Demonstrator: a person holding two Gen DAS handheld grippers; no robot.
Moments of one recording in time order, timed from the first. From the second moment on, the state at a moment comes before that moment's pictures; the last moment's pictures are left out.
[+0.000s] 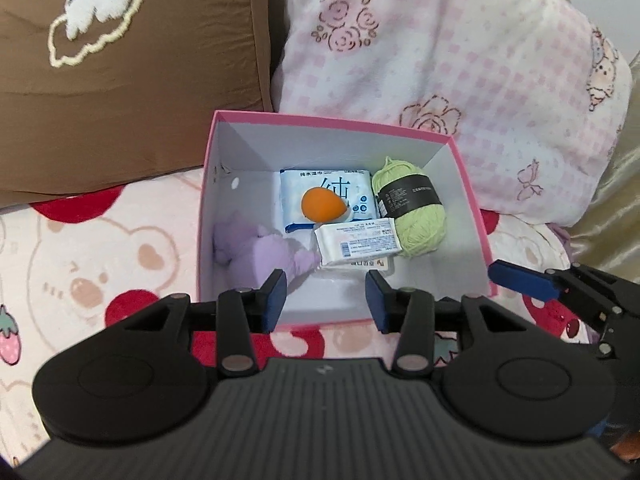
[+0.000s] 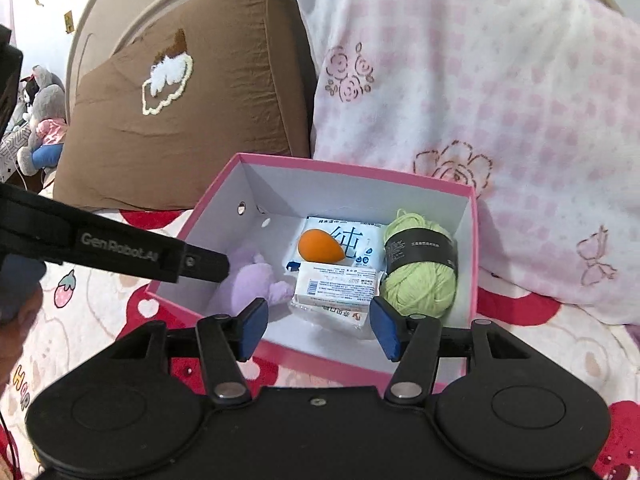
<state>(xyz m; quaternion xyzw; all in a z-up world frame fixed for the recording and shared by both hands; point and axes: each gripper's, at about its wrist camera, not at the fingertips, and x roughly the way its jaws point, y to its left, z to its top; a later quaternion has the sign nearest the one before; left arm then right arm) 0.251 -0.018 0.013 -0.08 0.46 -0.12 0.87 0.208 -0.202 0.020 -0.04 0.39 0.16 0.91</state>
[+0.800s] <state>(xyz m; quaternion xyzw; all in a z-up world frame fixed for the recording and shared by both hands) 0.141 0.017 0.045 -0.07 0.45 -0.07 0.89 0.128 -0.209 0.047 -0.02 0.38 0.15 0.91</state>
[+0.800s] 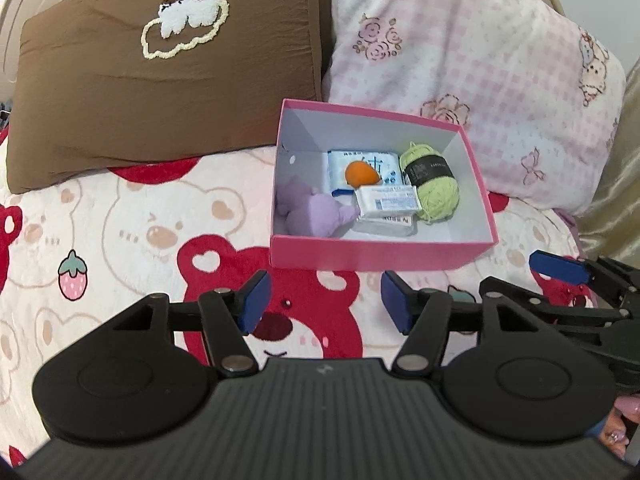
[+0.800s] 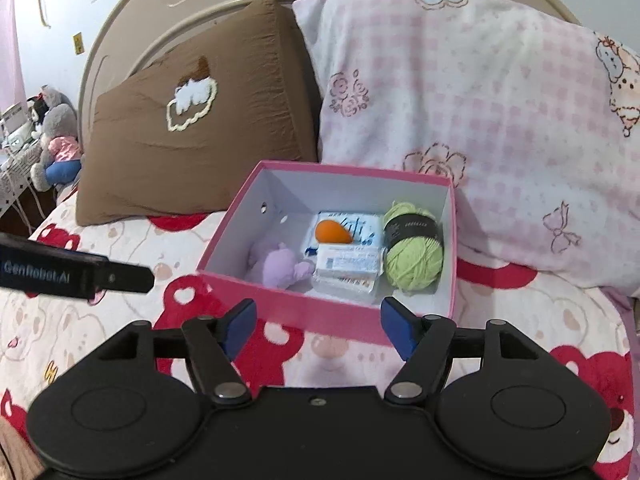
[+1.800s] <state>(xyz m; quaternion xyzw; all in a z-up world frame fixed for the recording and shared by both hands) 0.082 0.006 0.028 -0.04 0.45 -0.06 0.89 0.081 -0.215 0.023 0.00 0.40 0.10 0.91</state>
